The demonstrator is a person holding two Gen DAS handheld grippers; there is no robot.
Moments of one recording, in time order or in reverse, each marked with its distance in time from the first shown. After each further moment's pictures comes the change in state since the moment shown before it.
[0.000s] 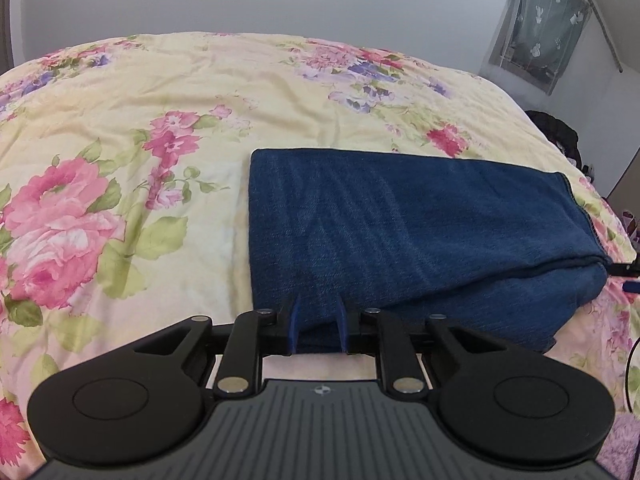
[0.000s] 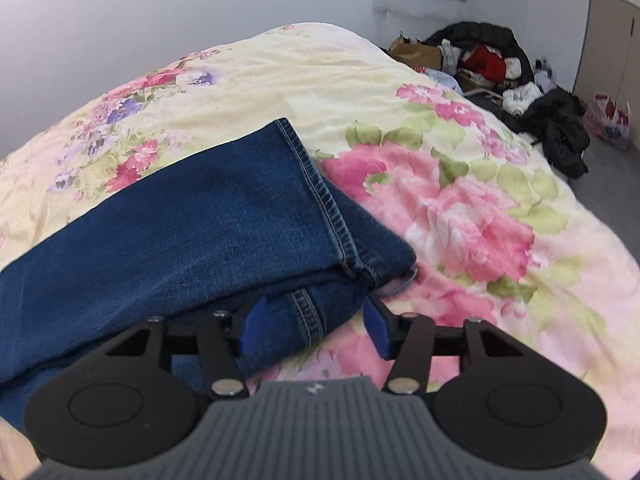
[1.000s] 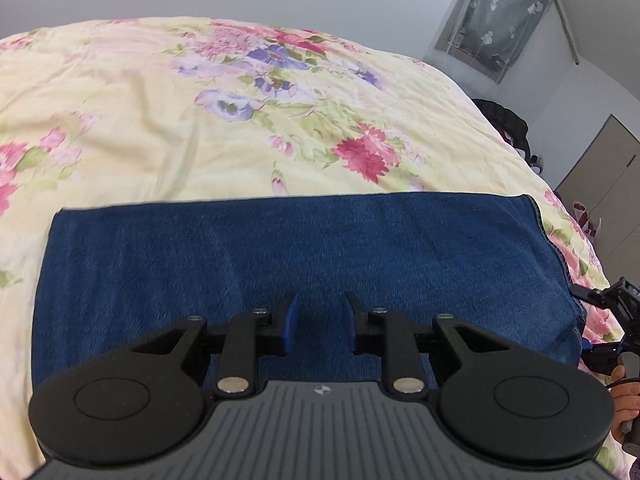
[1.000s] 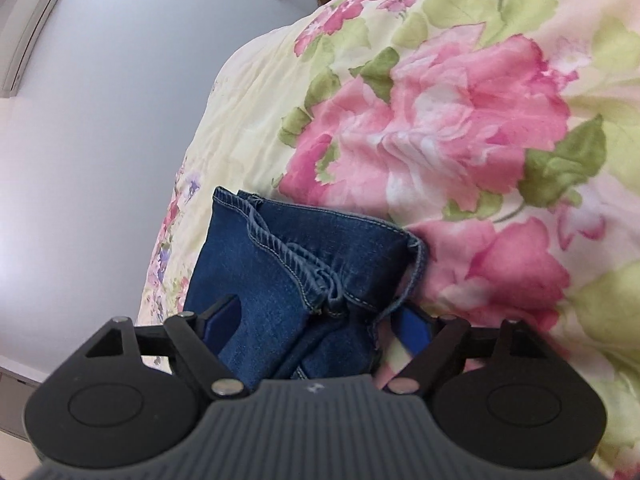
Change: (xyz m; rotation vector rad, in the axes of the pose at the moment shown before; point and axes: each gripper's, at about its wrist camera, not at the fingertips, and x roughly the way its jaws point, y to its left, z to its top) left arm 0.129 -0.083 0.075 0.048 0.047 -0.192; right arm 0.086 -0.083 0.006 0.645 -0.012 0.378
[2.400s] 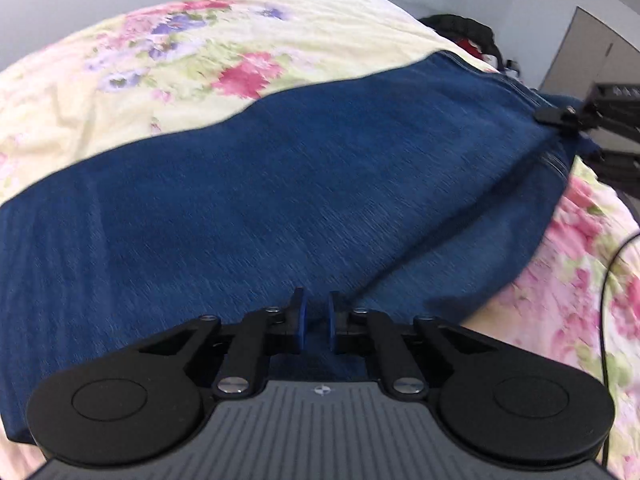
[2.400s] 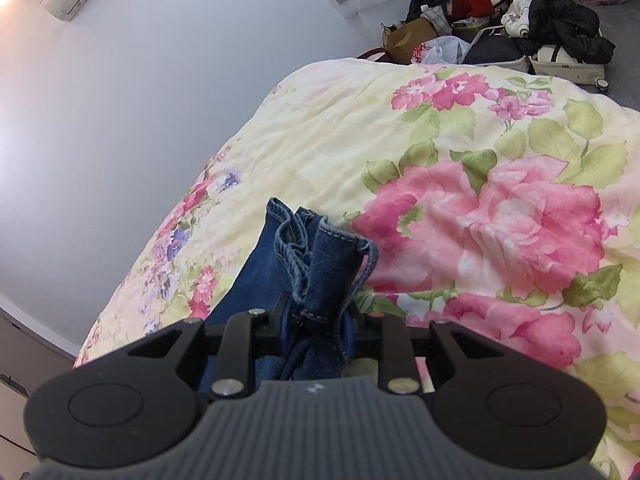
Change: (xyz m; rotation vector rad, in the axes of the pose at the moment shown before) left arm -0.001 -0.110 -0.064 0.238 0.187 0.018; right arm -0.038 0.071 0.006 -0.277 -0.067 -0.024
